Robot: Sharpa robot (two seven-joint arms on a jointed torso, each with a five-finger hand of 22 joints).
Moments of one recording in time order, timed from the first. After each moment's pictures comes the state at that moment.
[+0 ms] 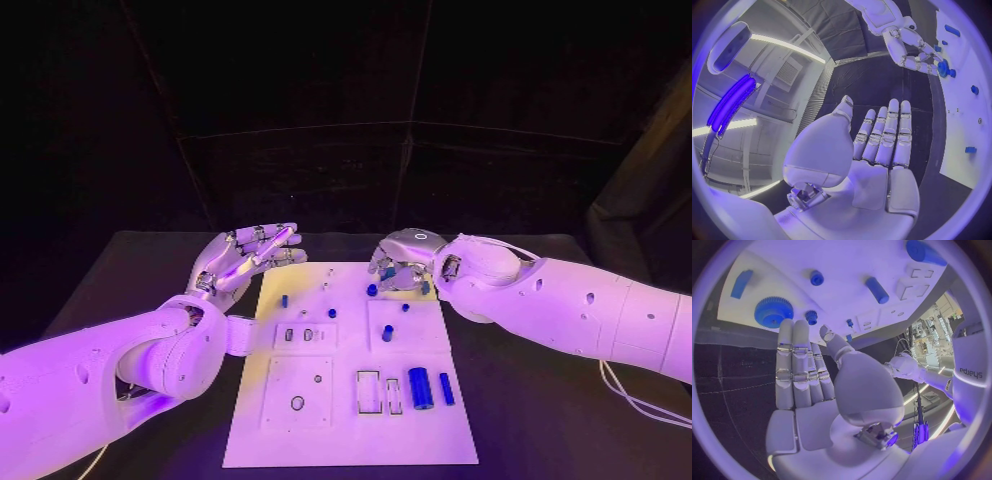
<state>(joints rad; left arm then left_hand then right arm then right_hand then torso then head) 1.13 -0.93 -0.05 1.69 -0.02 -0.41 0.62 1.32 0.04 -0.02 0.17 0.05 0.84 0.21 0.13 0.07 0.89 0.21 0.15 0.06 0.97 0.16 0.20 0.09 0.17 0.82 0.27 0.25 0.10 1.19 -0.66 0.00 1.32 -1.70 -0.22 -0.01 1.27 -0.01 0.21 -0.26 0.13 1.04 0.16 0.07 0.07 1.18 0.09 0.07 0.06 1.46 0.00 0.51 0.34 0.18 1.25 0.08 0.62 0.26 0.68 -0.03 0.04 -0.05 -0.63</state>
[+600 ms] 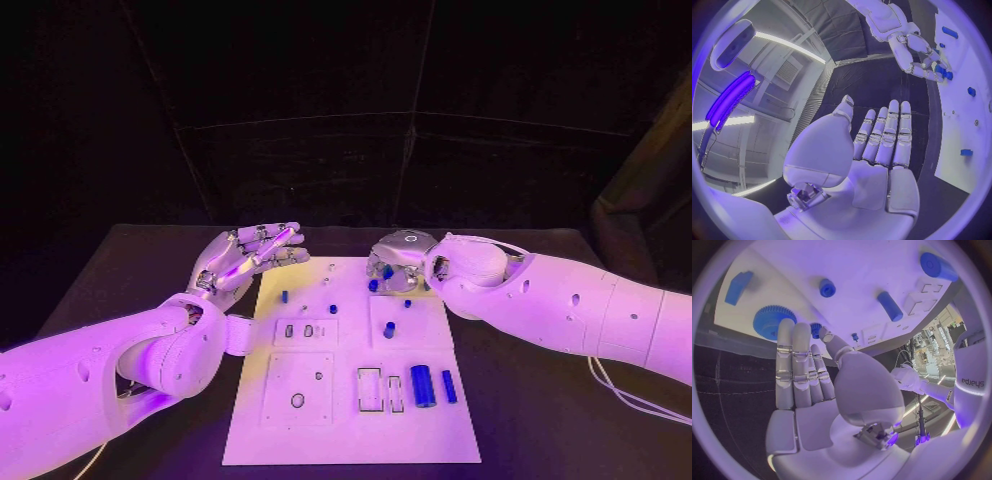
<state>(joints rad) 1.13 -0.93 -0.05 1.68 -0.03 -0.37 0.61 1.32 0.04 -0.02 0.16 0.05 0.84 0.21 0.11 0.07 0.88 0.21 0.13 0.06 0.97 0.16 0.17 0.08 0.17 0.82 0.28 0.23 0.09 1.19 -0.62 0.00 1.29 -1.79 -0.16 -0.03 1.27 -0.01 0.26 -0.24 0.12 1.01 0.16 0.07 0.07 1.14 0.09 0.07 0.06 1.46 0.00 0.66 0.46 0.18 1.24 0.08 0.72 0.31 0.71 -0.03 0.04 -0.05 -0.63</state>
